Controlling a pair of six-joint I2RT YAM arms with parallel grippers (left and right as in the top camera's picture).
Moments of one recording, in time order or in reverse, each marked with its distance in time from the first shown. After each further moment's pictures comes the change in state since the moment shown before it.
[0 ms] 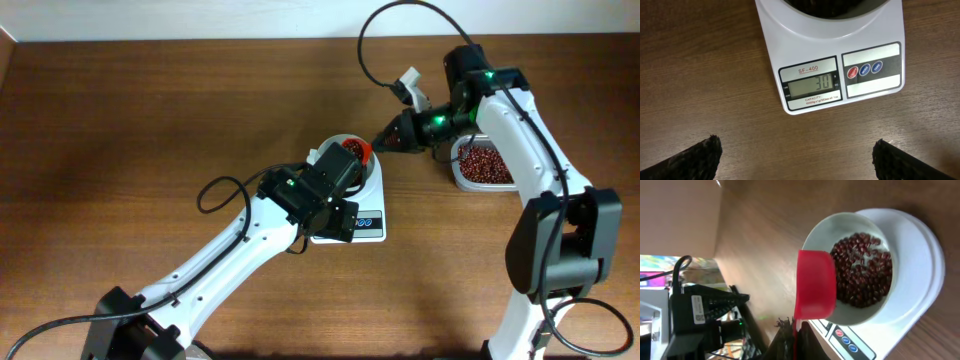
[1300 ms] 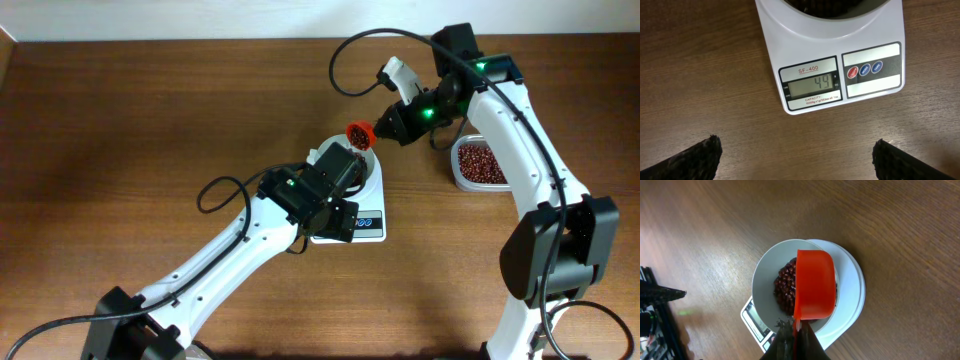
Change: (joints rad) left arm 0.000 0.000 0.000 0.000 0.000 0.000; right arm 0.058 -0.012 0.096 0.040 0.275 -0.228
